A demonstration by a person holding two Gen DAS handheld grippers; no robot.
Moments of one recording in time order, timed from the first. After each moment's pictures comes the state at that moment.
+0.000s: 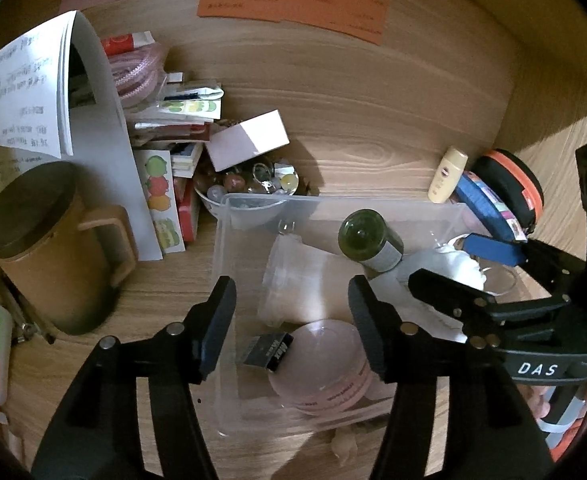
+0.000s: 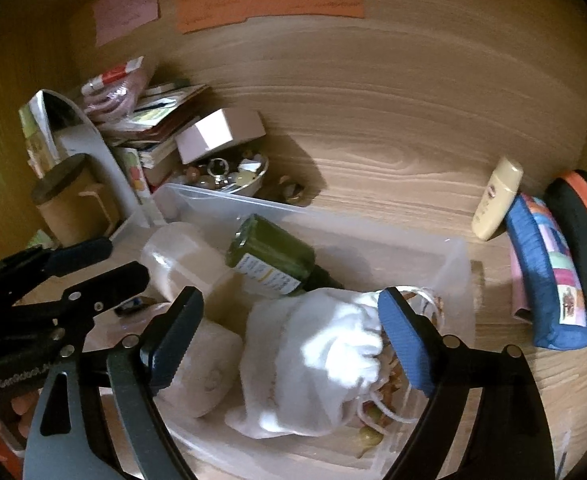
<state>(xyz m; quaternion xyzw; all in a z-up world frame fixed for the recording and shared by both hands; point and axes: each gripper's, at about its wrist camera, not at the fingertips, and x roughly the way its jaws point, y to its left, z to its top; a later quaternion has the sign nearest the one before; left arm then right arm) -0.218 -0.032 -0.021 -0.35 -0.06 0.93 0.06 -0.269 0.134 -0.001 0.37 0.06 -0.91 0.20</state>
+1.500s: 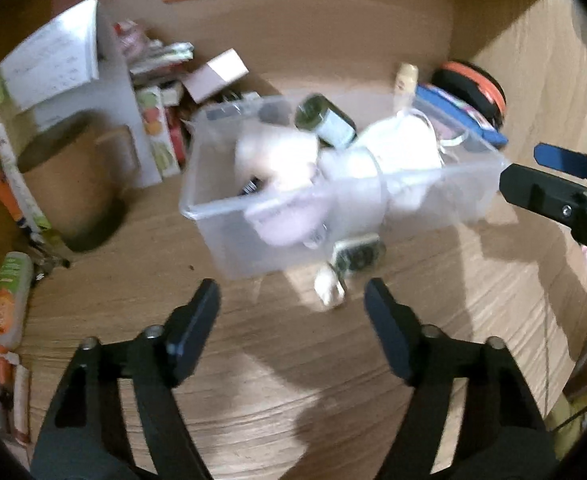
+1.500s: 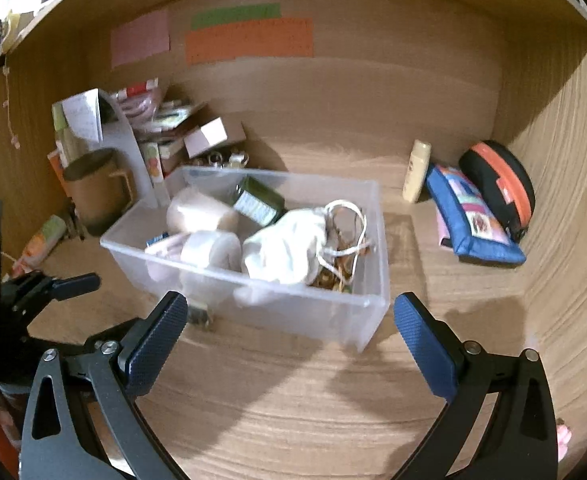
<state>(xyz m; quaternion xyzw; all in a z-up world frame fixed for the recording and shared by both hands) -0.128 -0.006 -0.062 -0.38 0.04 0.92 0.09 -0.146 0.170 0.011 0.32 0.05 -0.94 0.13</state>
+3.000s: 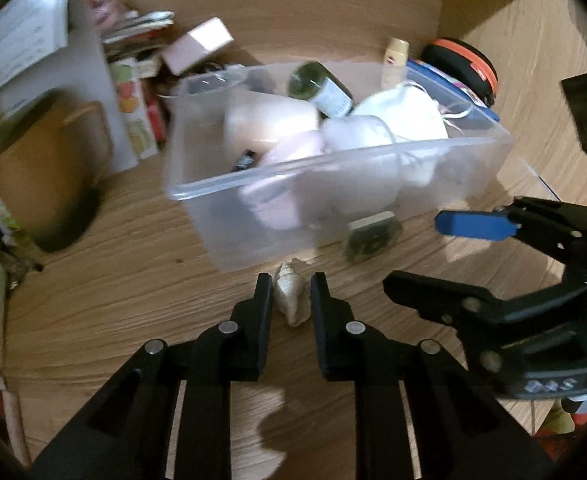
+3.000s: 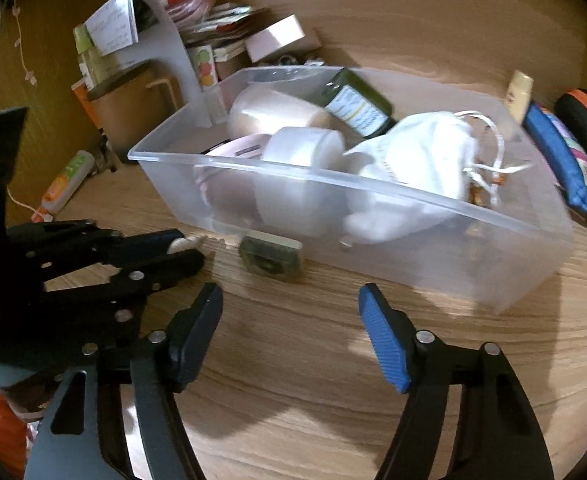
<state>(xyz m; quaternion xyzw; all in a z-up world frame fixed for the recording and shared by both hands) -0.145 -0.030 -0.076 -0.41 0.04 0.90 0.13 -0.171 0.111 -0.055 0.43 0.05 -0.87 0.22</state>
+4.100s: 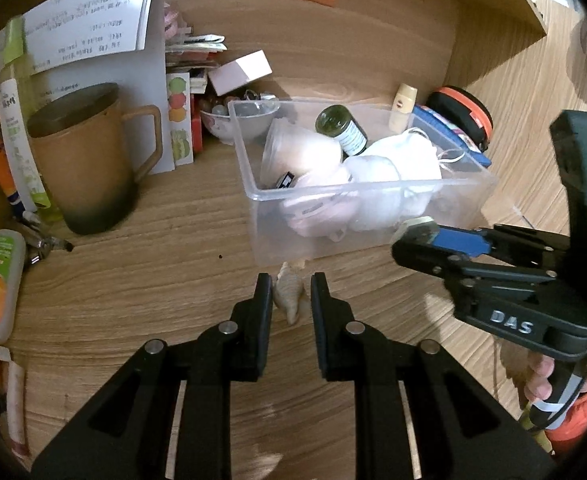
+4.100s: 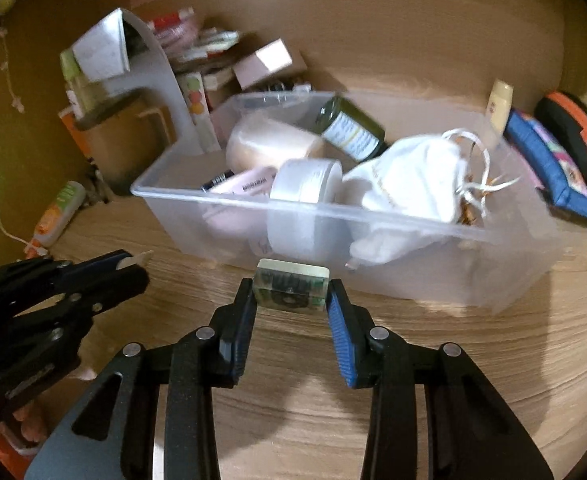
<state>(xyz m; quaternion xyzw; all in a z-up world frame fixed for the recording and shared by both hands) -0.120 -0.059 -0.053 -0.37 -0.02 0.92 0.13 -0.167 0.104 -0.034 0.40 0.03 -0.90 0.18</state>
